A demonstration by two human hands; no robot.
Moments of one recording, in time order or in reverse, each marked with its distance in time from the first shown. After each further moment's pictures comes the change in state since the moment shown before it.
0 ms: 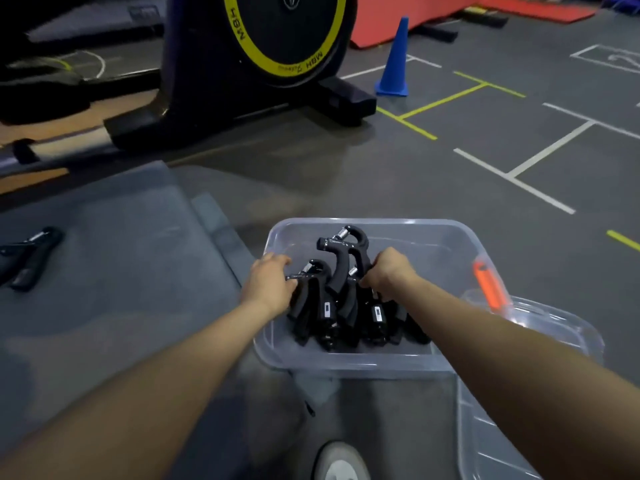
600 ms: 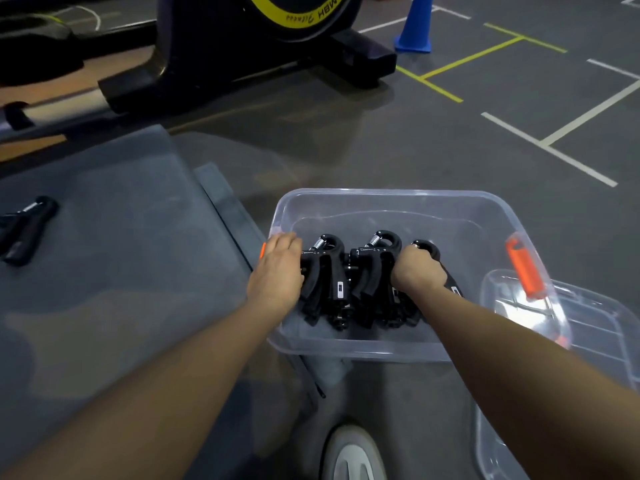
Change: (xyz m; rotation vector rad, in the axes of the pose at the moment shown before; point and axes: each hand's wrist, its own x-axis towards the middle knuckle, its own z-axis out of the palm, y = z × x) left_hand 0.003 -0.017 0.026 0.186 0.066 0.164; right_hand 0.018 0.027 0.031 -0.262 0.134 0.097
